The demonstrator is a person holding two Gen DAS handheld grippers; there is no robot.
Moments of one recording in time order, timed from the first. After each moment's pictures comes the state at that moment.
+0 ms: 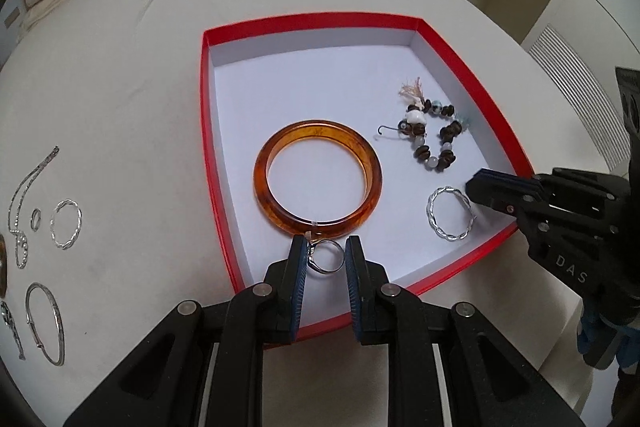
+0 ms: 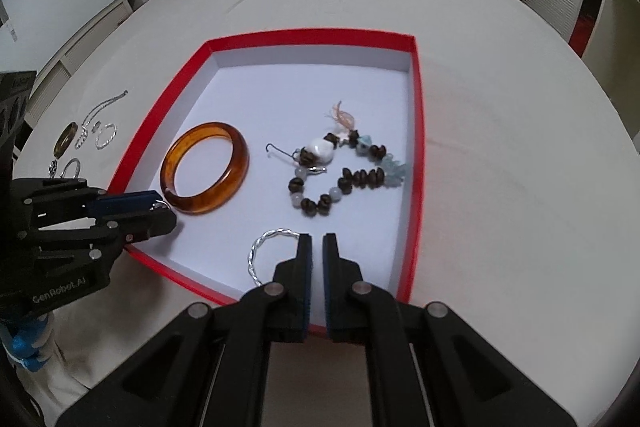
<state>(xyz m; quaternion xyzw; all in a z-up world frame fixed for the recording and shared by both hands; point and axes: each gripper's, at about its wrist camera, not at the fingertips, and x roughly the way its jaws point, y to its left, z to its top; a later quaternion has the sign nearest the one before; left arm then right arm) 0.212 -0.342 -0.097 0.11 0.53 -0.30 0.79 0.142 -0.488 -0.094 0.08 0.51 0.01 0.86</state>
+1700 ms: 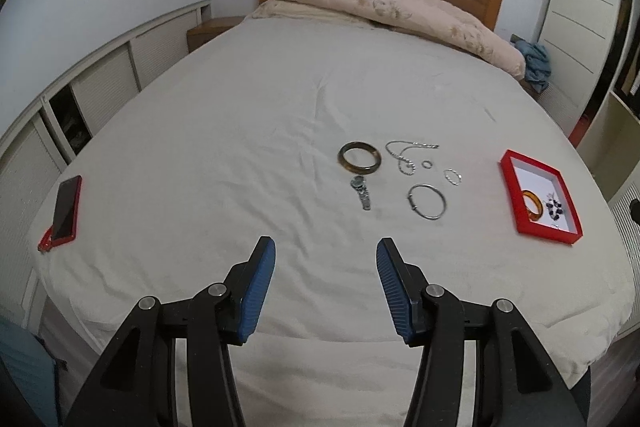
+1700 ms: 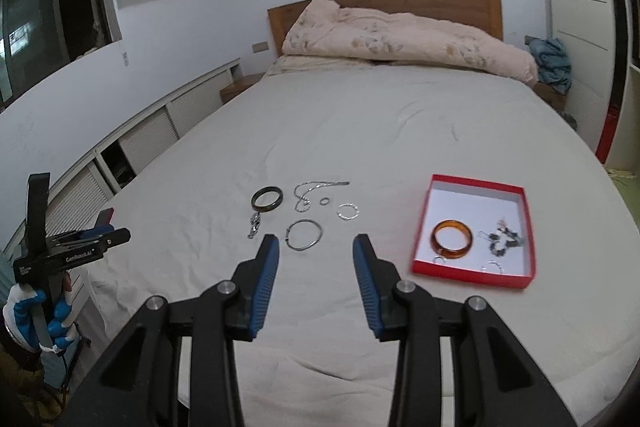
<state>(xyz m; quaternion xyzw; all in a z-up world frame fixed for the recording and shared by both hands) 0.043 0.073 0.061 -0.03 0.41 -0.03 0.91 0.001 -0.265 0.115 0.07 0.34 0.12 0.93</state>
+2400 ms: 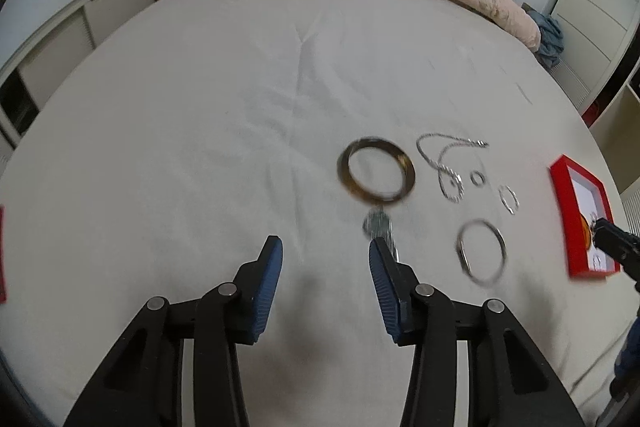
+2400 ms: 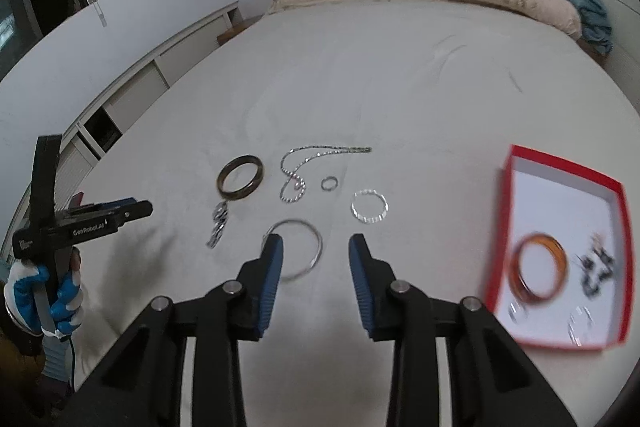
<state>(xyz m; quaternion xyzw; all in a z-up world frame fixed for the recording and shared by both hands) 0.235 0.054 -0.039 -0.04 0.49 -0.07 0.87 0.190 -0.228 -0.006 0.08 0.44 0.15 0.88</state>
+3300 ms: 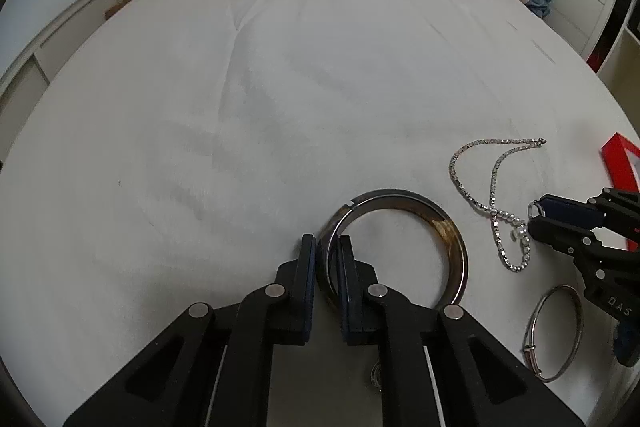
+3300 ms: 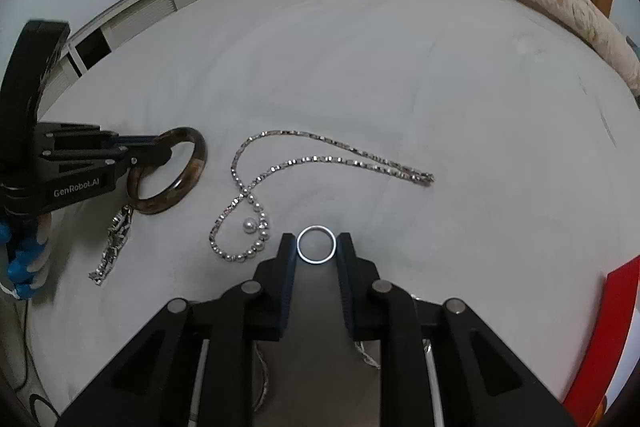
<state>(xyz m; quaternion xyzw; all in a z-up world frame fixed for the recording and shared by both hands) 0.320 0.012 -0.099 0.05 0.50 -0.10 0.86 0.304 -0.179 -0.116 -0.05 0.47 0.20 0.86</state>
